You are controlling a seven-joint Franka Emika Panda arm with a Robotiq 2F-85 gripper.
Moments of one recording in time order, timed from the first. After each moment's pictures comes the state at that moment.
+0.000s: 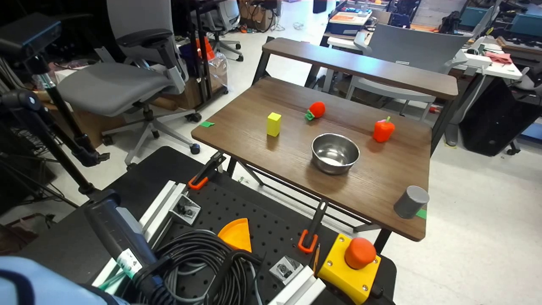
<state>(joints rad) -0.05 -0.37 0.16 -2.40 -0.10 2.02 0.40</state>
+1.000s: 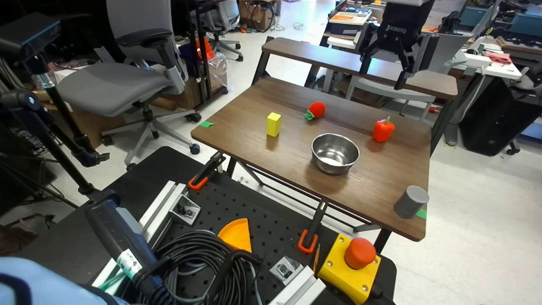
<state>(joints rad) -0.09 0.42 -0.09 -1.79 -0.04 2.10 0.34</state>
